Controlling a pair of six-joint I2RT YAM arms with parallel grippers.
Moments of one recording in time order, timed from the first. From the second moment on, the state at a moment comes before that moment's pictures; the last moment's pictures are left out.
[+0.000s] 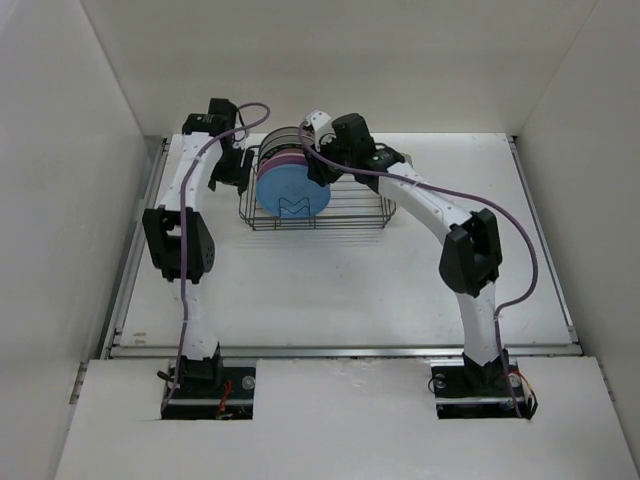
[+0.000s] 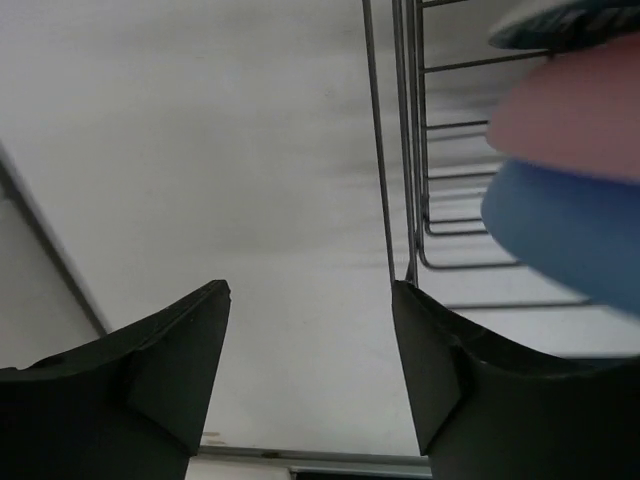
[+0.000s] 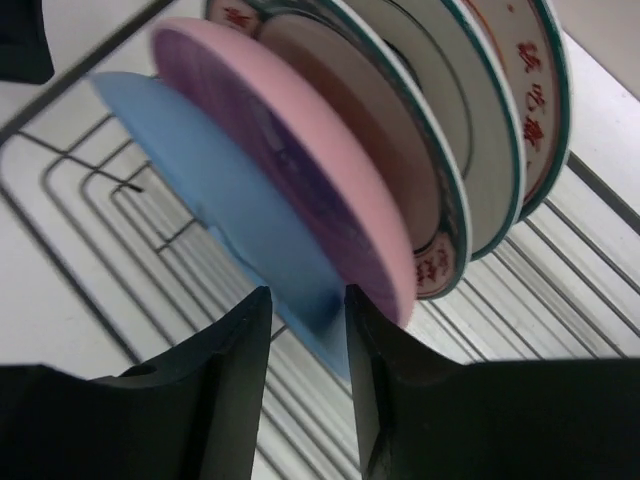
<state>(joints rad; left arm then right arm) -0.11 2.05 2.12 -1.25 -0.11 0.09 0.61 2.10 1.99 -0.42 -0.22 -0.12</state>
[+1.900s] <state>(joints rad) -0.04 2.21 2.12 -1.21 0.14 -0.10 0.85 1.97 1.49 -0.47 -0.18 0.00</state>
